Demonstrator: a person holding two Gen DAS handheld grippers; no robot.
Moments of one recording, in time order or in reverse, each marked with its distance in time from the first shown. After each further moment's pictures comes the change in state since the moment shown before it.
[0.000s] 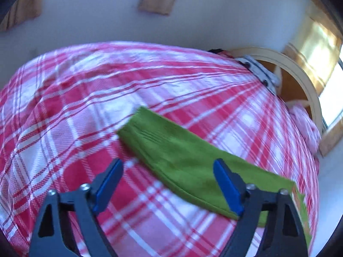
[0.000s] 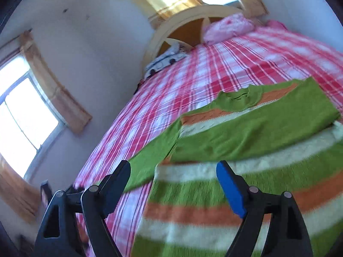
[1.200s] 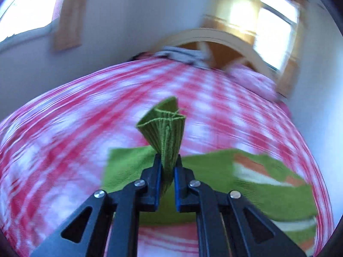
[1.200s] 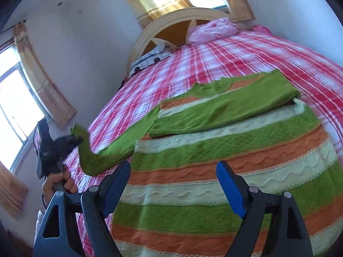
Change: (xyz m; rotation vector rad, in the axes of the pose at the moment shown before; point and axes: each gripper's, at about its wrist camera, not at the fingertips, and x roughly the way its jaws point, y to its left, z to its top) left arm -0.047 -0.219 -0.078 0.529 -0.078 -0.301; right arm -0.033 -0.031 -0.031 0.053 0.008 -0.152
